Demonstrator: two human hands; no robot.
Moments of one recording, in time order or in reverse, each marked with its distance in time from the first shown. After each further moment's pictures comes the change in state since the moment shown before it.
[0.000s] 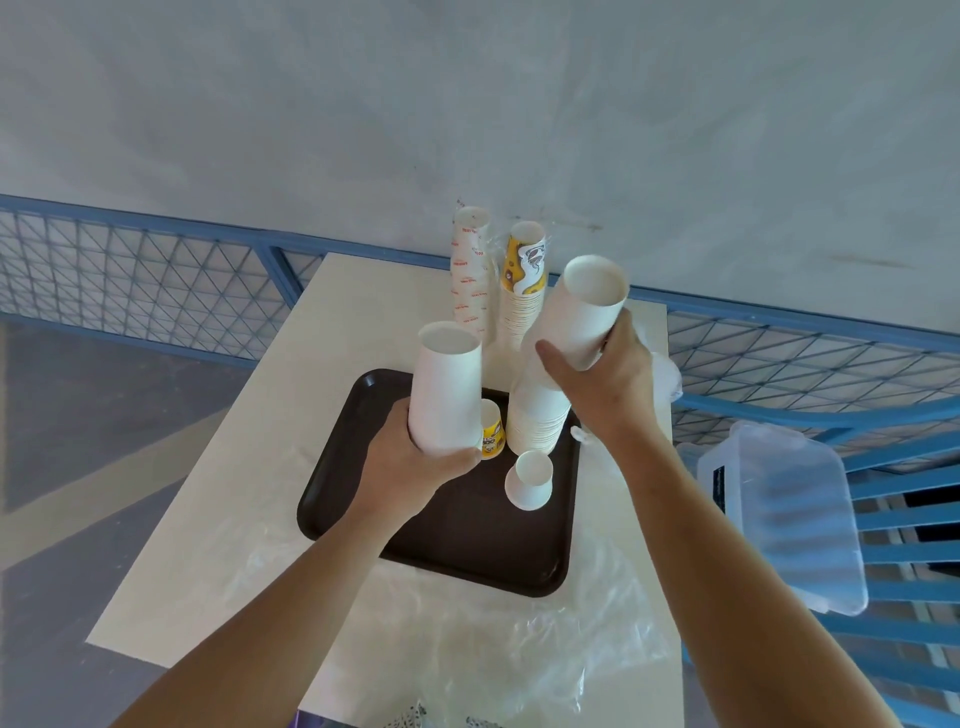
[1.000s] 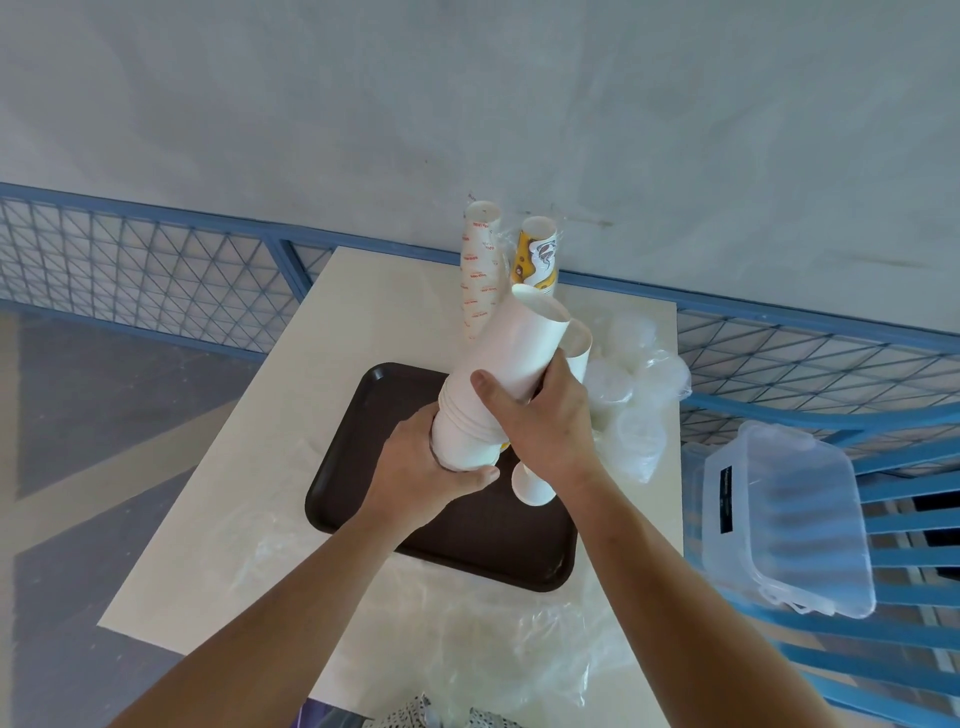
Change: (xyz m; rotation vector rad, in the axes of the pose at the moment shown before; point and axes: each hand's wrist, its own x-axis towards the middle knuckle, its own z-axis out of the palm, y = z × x) left_hand -0.015 0.004 -0.003 0.163 -0.057 0.145; right_hand -0.064 -0.047 0.030 0.207 -0.224 0.135
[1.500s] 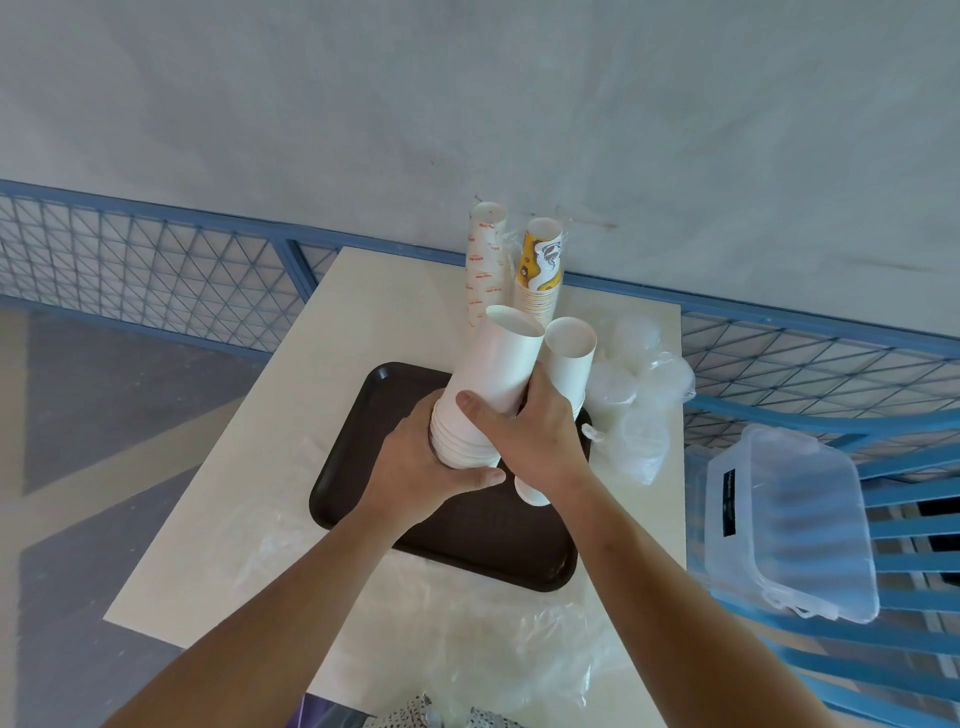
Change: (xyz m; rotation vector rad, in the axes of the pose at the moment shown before) left_hand -0.001 -0.001 -0.008 -0.087 -0.038 -0.014; right_hand -0.009 0.002 0.012 -0.021 -0.110 0.019
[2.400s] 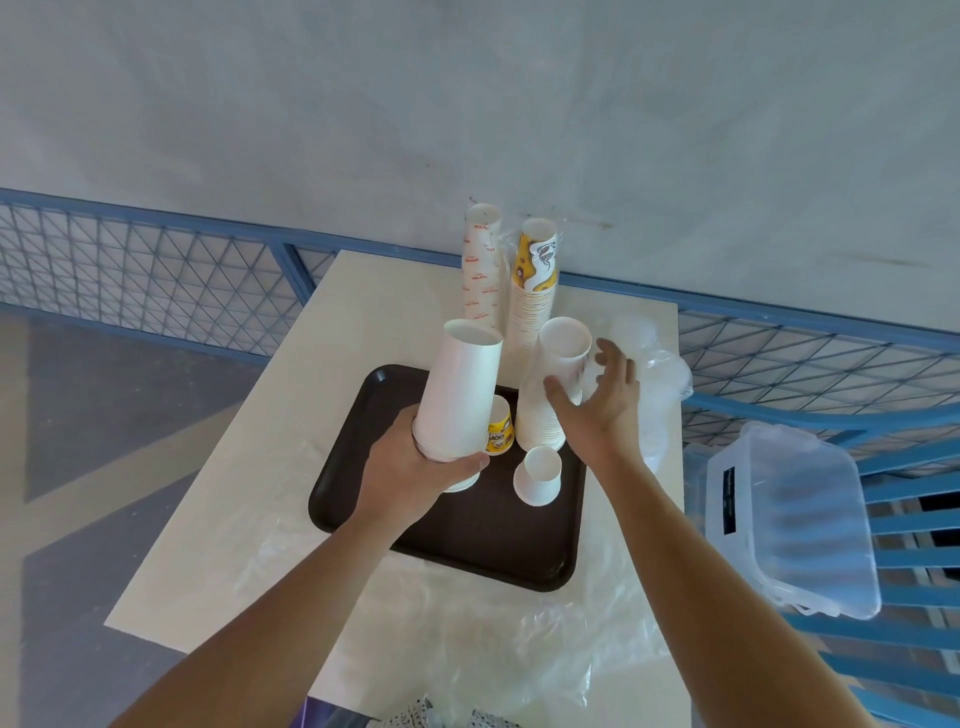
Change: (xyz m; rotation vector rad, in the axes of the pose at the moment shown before) left_hand 0.003 -0.016 0.007 0.046 0.128 -0.098; right_hand 0.050 0.079 -0.037 -0.193 0.348 -0.070
